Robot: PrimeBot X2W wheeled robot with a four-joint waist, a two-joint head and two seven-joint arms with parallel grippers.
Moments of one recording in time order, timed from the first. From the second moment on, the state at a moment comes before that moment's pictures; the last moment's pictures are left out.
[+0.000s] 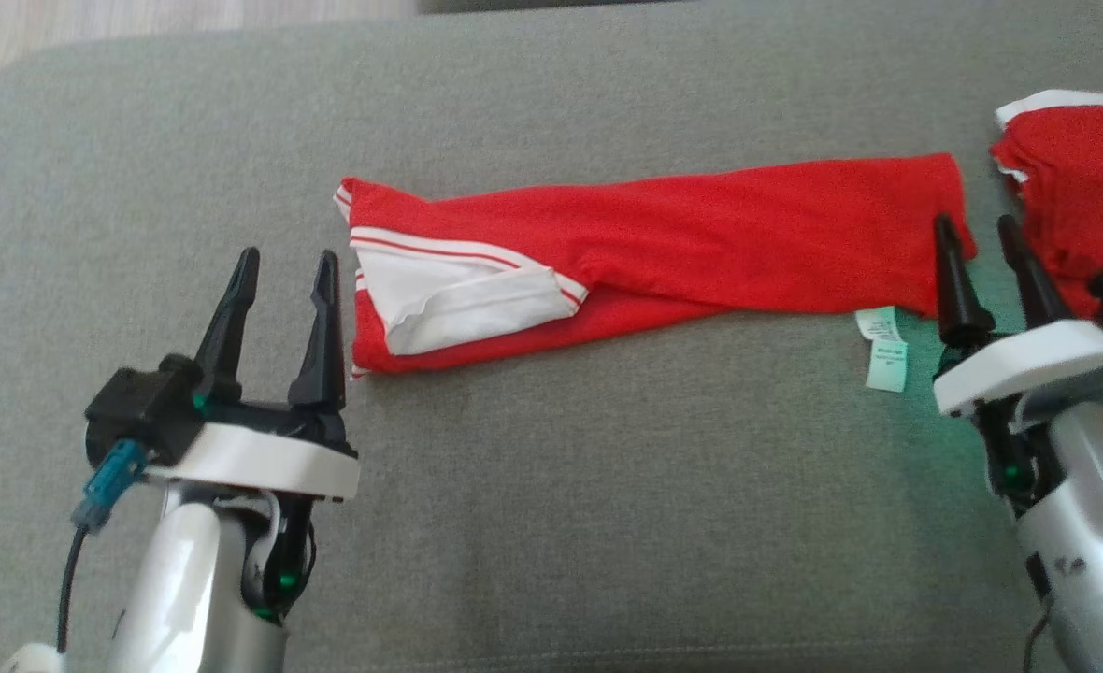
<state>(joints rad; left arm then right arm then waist) -0.19 0.05 -0.12 0.14 -0.23 -0.10 -0.26 -0.46 -0.30 0.24 0.63 0.60 0.13 -0.22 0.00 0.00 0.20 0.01</state>
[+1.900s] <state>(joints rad) -0.17 0.04 -0.18 0.19 -0.28 -0.10 -0.26 -0.62 -0.13 0.18 0.67 0.53 0.13 0.05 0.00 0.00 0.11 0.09</state>
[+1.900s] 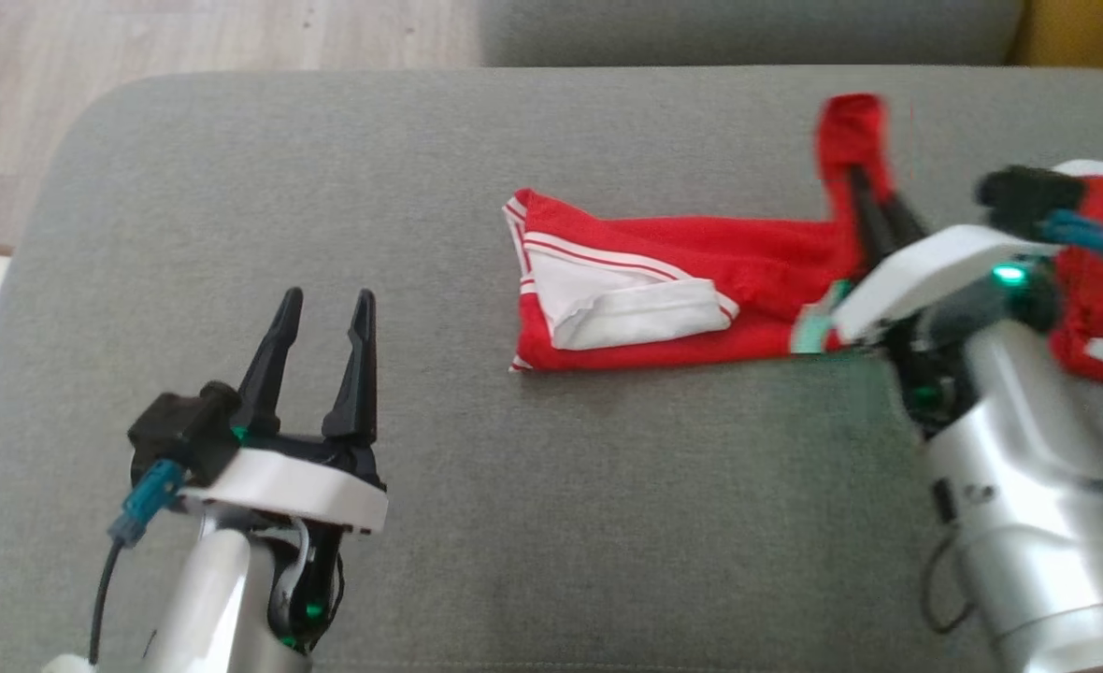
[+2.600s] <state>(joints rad) -0.17 0.04 -0.23 0.19 -0.32 -0.10 -0.26 -0.66 -0.07 0.46 0.83 0.85 0.13 -0.08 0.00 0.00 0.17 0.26</state>
